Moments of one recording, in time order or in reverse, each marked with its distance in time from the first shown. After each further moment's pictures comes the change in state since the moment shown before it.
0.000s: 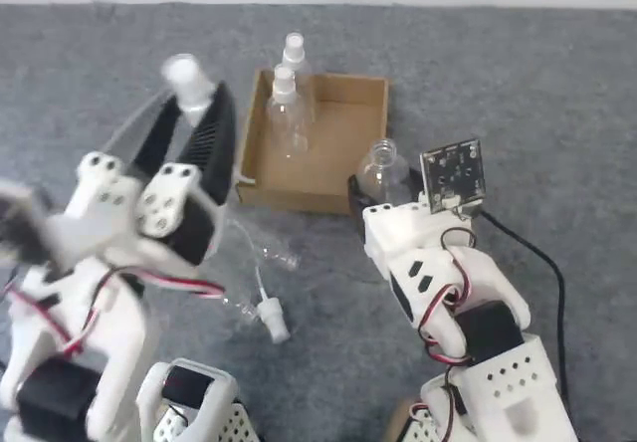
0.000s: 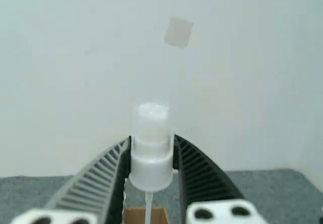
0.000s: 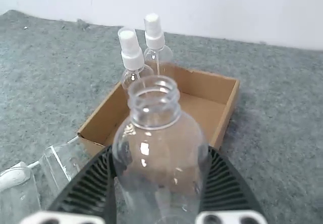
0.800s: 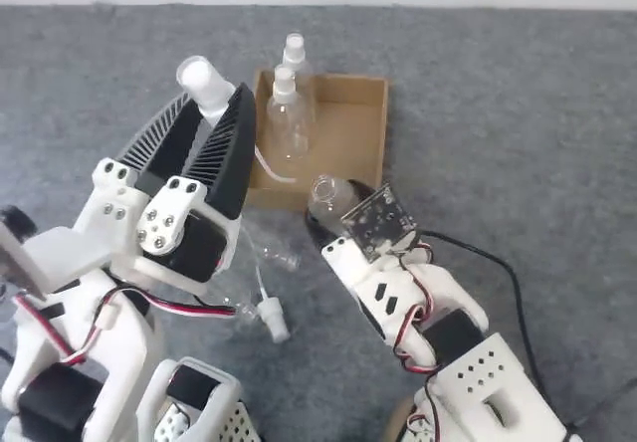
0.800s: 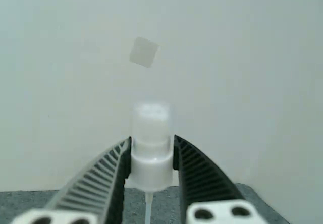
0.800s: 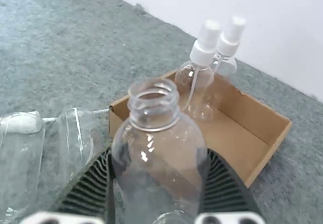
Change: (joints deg) left arm 6.8 -0.8 0.3 -3.3 5.5; right arm -10.3 0.0 14.8 -18.3 15.4
